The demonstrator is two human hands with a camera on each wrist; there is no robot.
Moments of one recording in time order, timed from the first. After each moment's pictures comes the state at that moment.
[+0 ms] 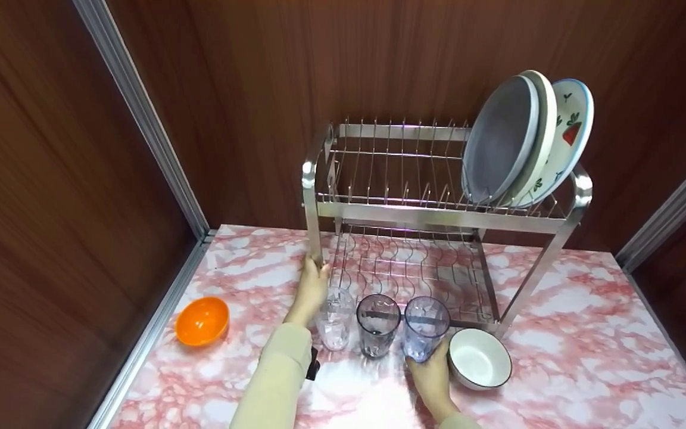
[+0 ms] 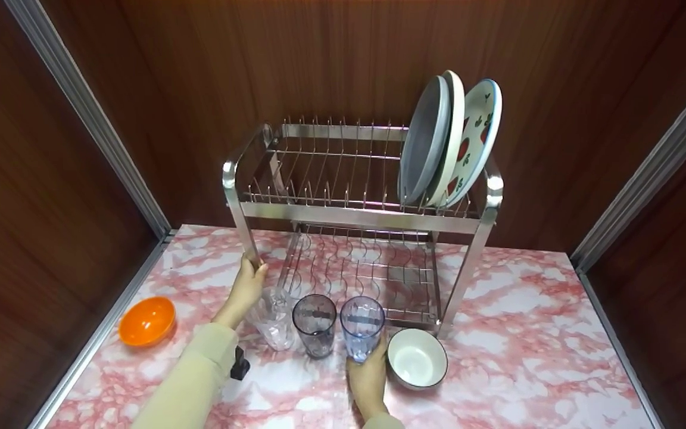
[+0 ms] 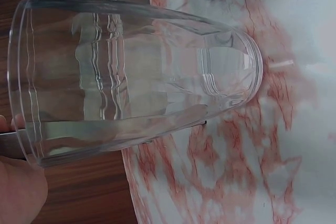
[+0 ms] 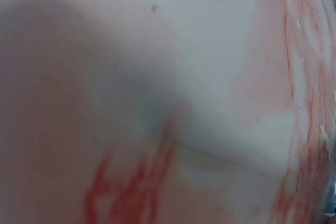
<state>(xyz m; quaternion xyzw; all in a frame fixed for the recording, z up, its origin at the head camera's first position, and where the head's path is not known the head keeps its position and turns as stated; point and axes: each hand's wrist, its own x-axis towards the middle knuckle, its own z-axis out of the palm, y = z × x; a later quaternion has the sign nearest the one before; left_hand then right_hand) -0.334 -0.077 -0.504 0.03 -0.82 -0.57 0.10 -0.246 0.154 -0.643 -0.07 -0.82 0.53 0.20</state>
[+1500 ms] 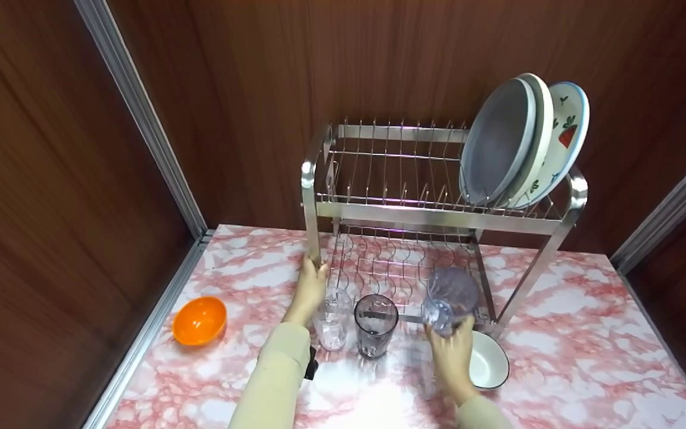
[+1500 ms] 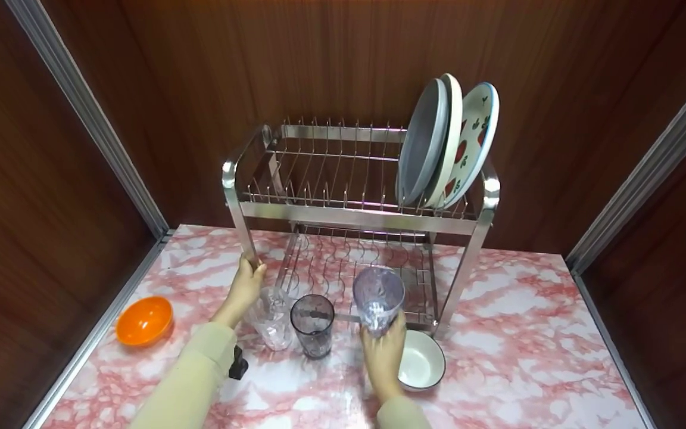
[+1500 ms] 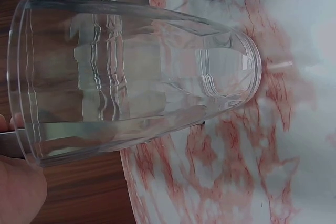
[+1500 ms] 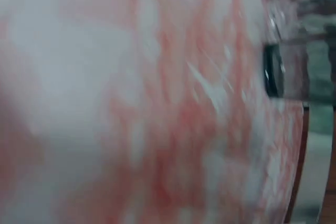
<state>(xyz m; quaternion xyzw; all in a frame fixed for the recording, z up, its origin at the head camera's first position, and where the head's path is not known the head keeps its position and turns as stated) -0.334 -0.077 -0.503 0.03 -0.81 -0.58 0.08 -0.259 0.181 -0.574 0.02 -0.76 0.57 0.31</state>
